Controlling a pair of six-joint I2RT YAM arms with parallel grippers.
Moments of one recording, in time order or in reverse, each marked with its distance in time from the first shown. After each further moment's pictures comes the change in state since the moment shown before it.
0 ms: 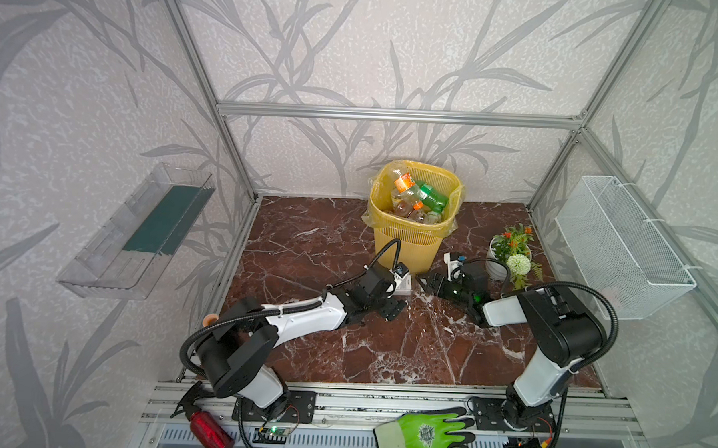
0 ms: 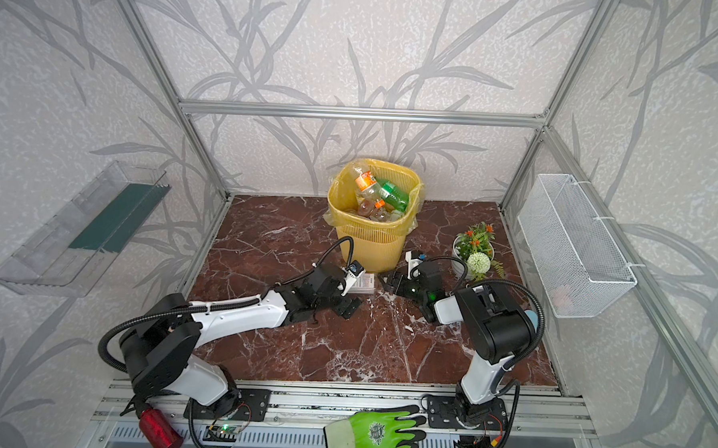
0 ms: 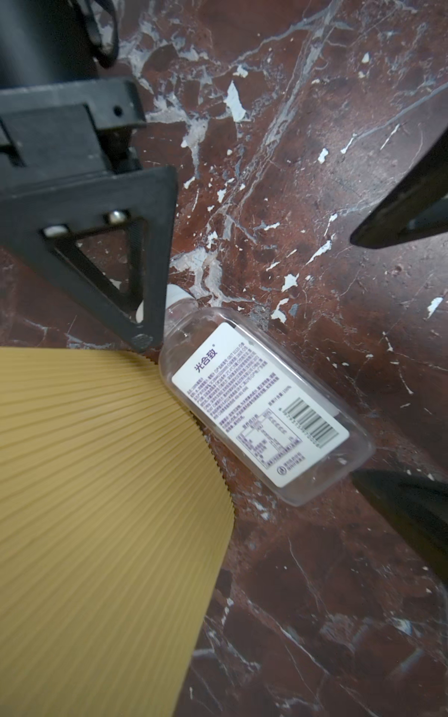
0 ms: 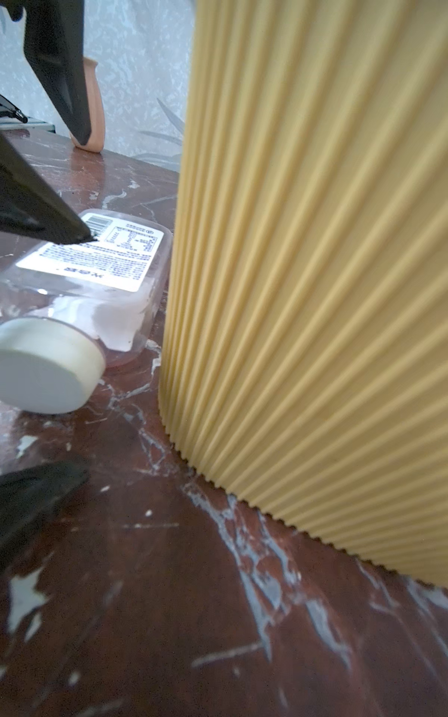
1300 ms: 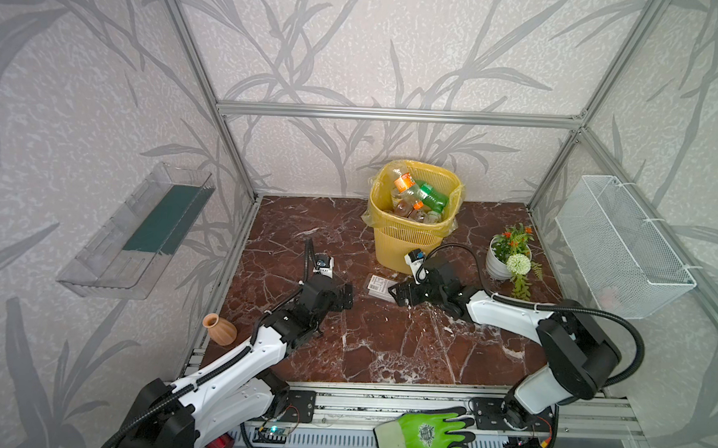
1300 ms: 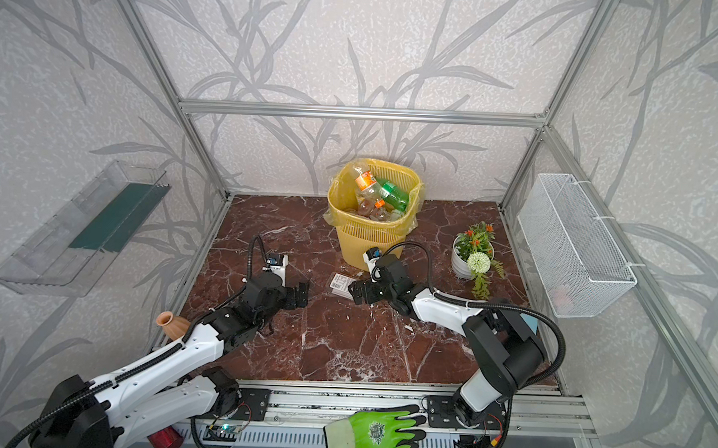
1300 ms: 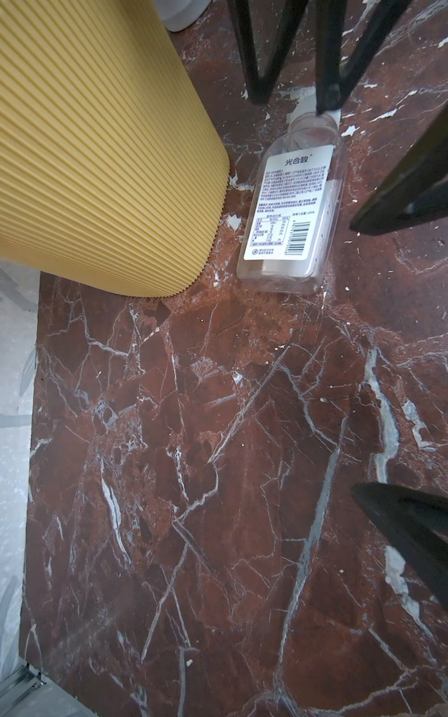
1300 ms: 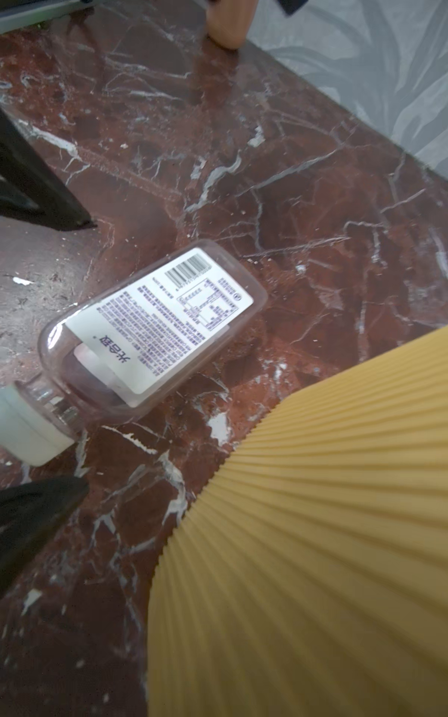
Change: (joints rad) left arm 0.240 -0.543 -0.305 -0.108 -0.221 -0.396; right arm 0.322 -0.148 0.268 -0.663 0.274 -0.368
